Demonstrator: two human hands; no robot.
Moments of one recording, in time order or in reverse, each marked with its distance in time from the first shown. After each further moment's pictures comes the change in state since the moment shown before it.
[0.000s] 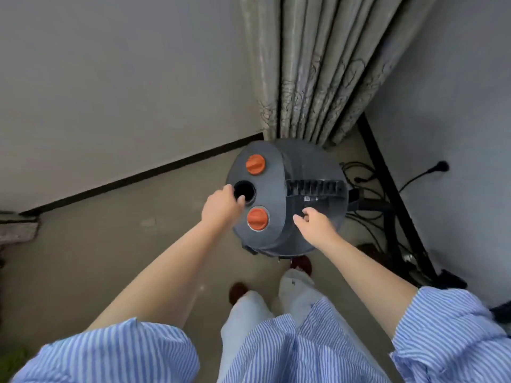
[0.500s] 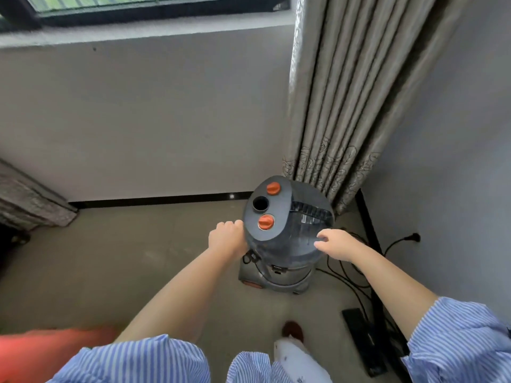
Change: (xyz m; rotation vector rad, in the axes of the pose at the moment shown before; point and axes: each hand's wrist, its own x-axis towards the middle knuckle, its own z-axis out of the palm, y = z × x) left_hand -0.218 -0.027 0.008 0.179 0.152 0.000; right_hand -0.165 0.029 -0.055 -0.572 -0.006 -0.292
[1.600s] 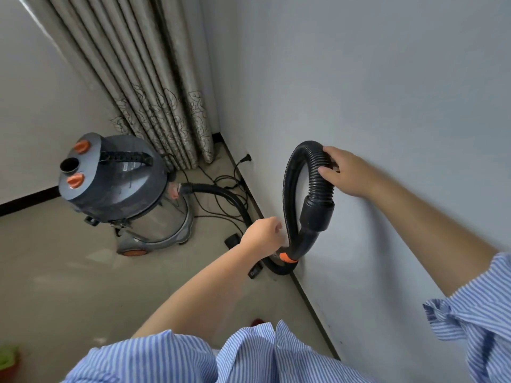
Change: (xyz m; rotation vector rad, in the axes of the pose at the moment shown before) left_hand -0.244 0.453 0.157 -0.311 -0.220 0.570; right_hand -0.304 0.407 -0.047 0.157 0.543 0.059
